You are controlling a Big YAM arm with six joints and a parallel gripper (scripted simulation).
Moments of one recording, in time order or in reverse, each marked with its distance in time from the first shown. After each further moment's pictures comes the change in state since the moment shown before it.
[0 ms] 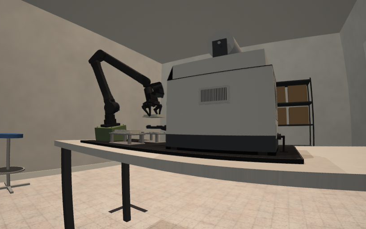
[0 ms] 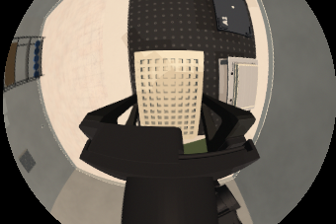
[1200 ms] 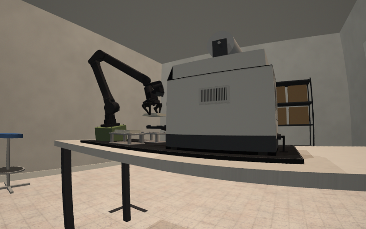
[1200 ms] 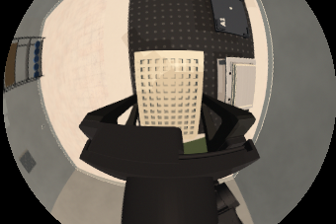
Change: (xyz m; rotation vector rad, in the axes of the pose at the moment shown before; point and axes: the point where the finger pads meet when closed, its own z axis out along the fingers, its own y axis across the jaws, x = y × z) arm -0.003 -0.001 -0.007 0.002 0.001 0.003
